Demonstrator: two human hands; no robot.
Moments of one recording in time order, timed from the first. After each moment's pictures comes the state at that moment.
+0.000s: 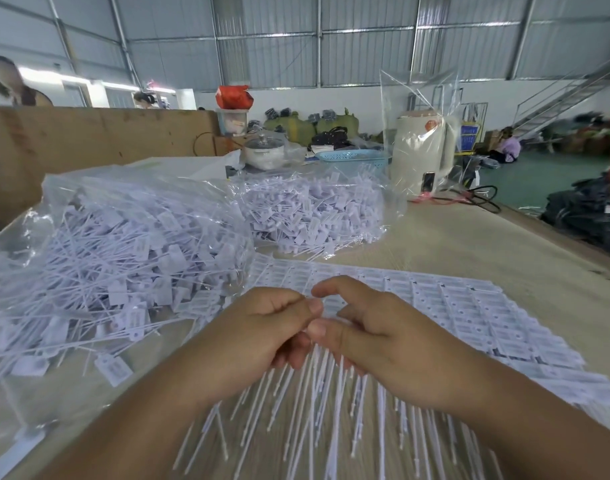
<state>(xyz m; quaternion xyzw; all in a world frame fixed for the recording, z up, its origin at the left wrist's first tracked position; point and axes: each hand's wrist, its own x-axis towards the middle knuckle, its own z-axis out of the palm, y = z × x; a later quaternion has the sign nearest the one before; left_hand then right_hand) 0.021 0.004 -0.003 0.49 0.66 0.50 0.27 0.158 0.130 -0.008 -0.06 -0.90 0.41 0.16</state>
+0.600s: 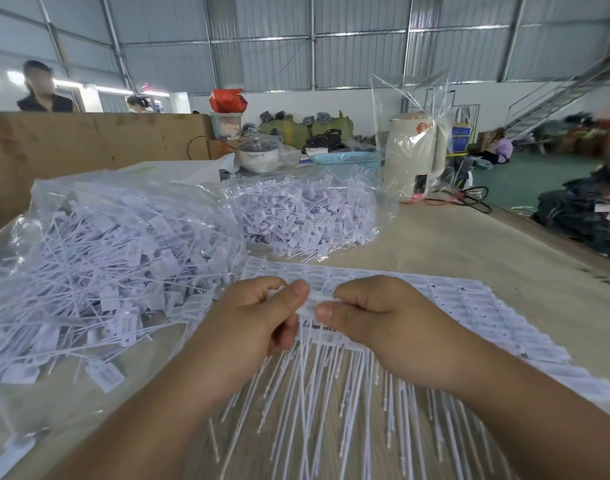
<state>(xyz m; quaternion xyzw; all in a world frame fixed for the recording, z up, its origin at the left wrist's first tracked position) 0.024 0.010 -0.009 0.43 0.67 0.58 0.20 0.161 0.133 0.004 -0.10 -0.88 0.42 0.19</state>
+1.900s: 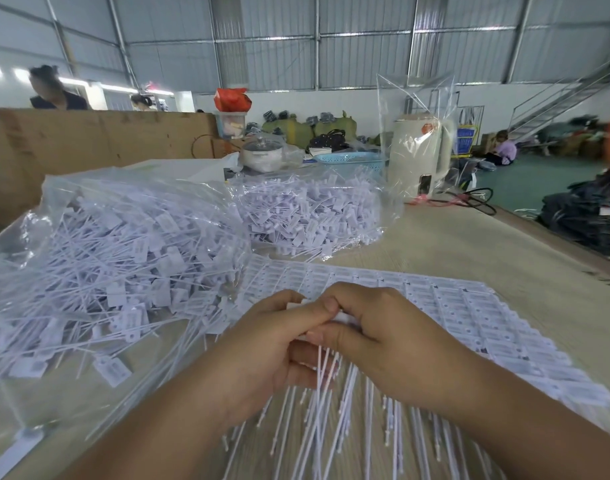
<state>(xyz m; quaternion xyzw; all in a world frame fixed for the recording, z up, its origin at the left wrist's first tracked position) 0.039 0.013 -0.013 0.32 0.56 0.63 0.44 0.159 0.127 -0.008 -0.05 -0.92 0.31 0.23</state>
